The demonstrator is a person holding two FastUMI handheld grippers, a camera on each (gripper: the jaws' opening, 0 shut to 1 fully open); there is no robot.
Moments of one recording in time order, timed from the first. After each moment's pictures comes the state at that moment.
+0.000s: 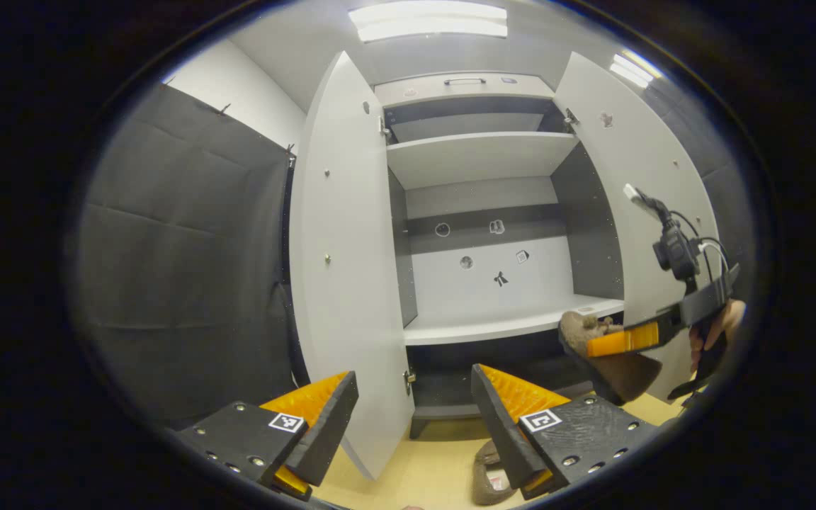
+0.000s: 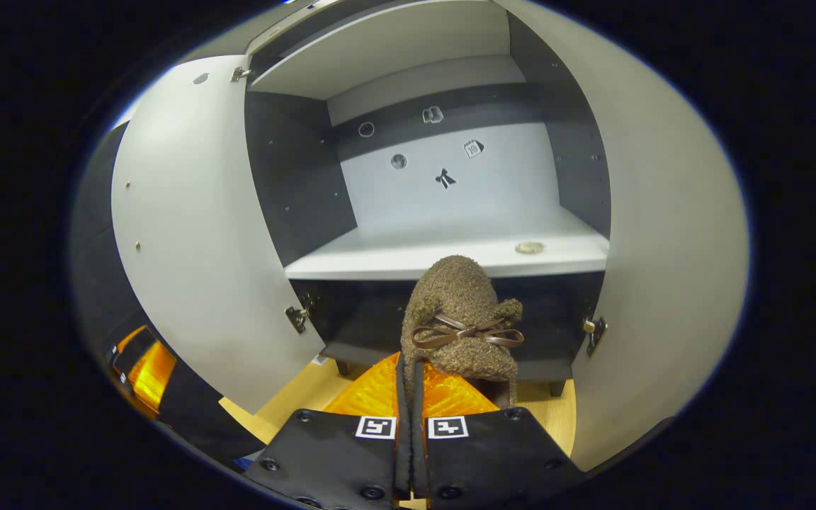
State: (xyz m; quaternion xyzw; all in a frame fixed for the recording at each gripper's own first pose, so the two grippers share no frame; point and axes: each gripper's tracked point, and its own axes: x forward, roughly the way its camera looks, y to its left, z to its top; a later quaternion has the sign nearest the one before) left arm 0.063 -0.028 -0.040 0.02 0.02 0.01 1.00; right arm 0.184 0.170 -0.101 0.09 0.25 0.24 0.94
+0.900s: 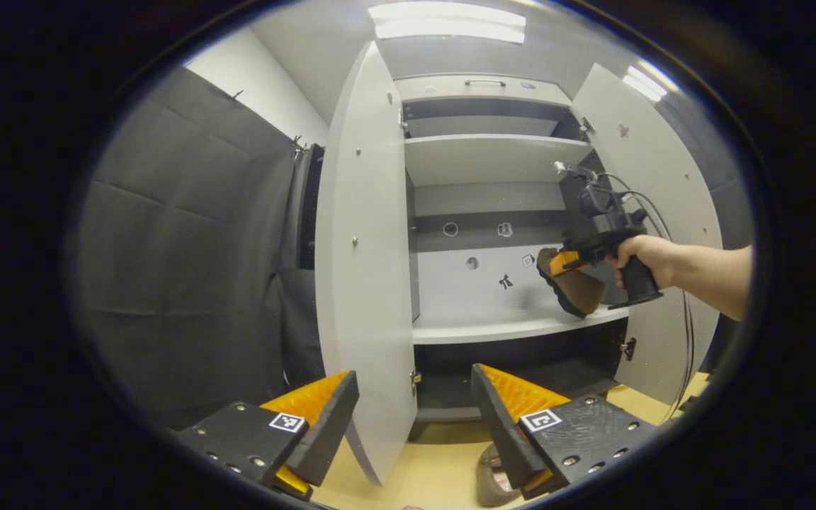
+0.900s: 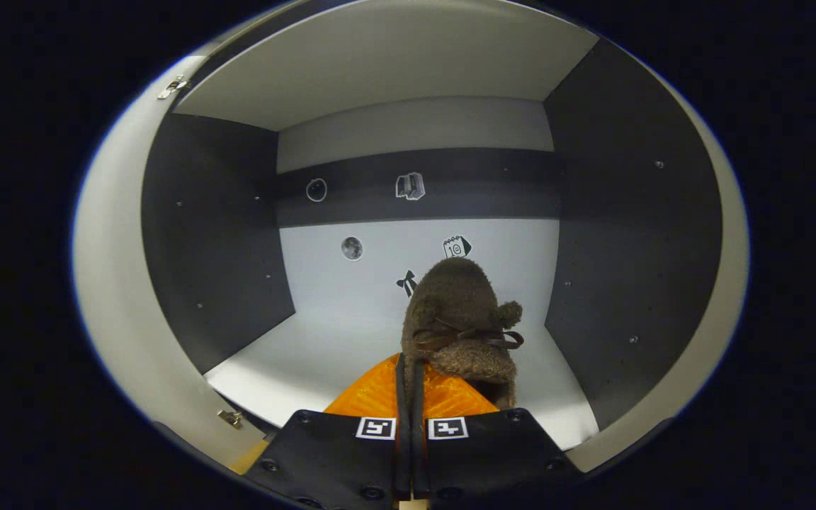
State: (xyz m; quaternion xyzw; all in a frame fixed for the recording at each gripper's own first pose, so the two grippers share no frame) left arm 0.075 0.000 -0.052 -0.01 0.01 0.00 1.00; right arm 0.386 0.182 -0.022 0.02 0.19 0.13 0.97
